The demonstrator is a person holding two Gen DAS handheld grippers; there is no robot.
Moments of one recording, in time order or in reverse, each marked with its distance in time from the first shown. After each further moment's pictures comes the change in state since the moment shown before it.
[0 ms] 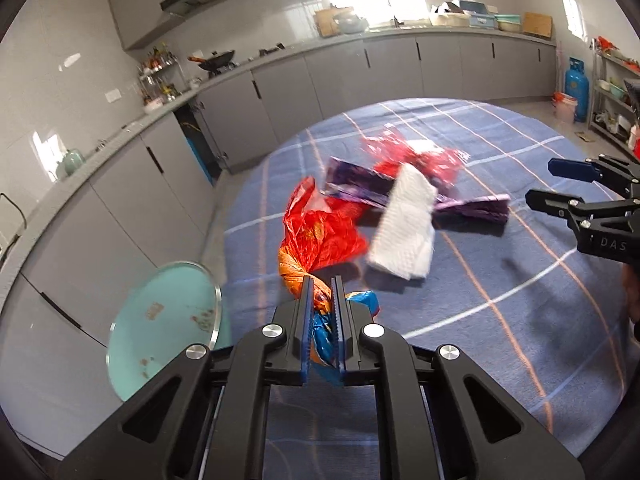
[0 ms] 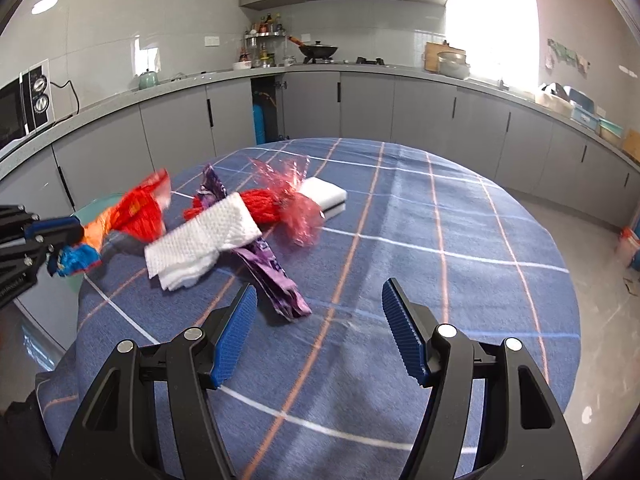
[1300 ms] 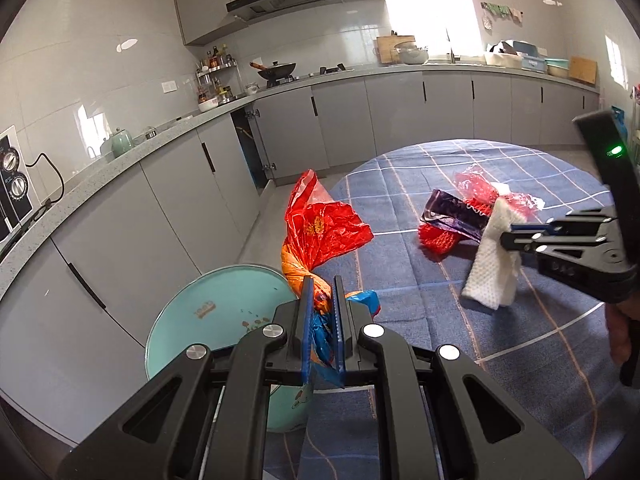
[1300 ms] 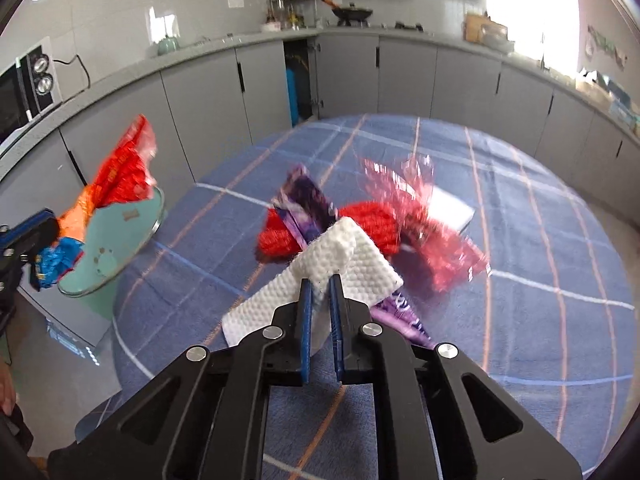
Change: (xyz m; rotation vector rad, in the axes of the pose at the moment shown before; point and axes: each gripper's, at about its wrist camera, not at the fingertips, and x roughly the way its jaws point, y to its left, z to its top) left arm -0.002 0.072 -0.012 -0.149 -0.084 0.116; right arm 0.063 0.089 0.052 -0.024 0.135 0.087
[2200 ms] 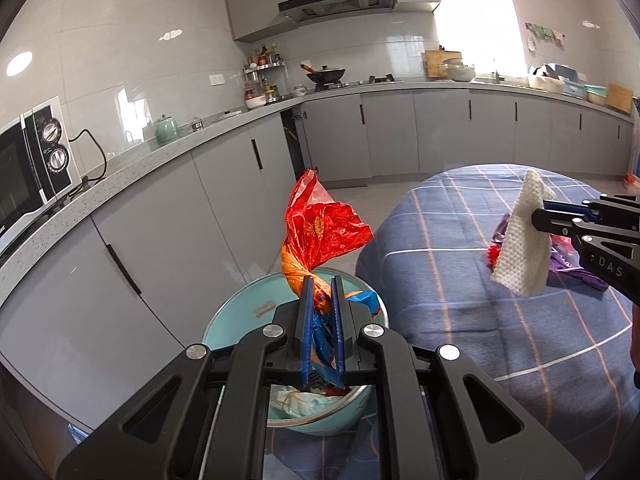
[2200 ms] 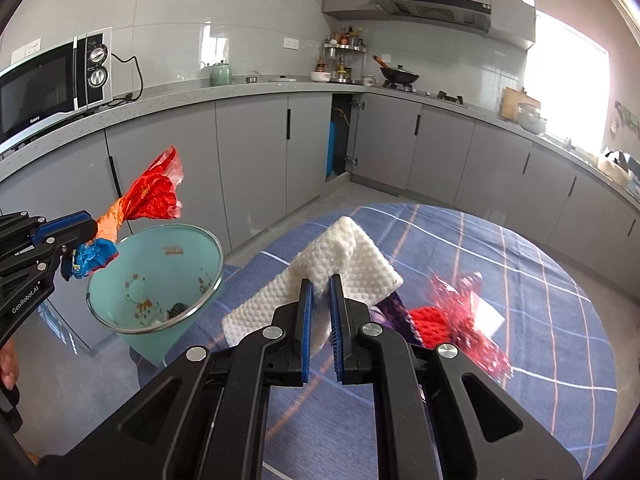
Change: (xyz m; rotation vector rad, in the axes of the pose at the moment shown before) left arm -0.009 0.061 -0.003 -0.108 -0.020 0.116; right arm -0.018 0.068 0.040 -0.176 -0.175 0.047
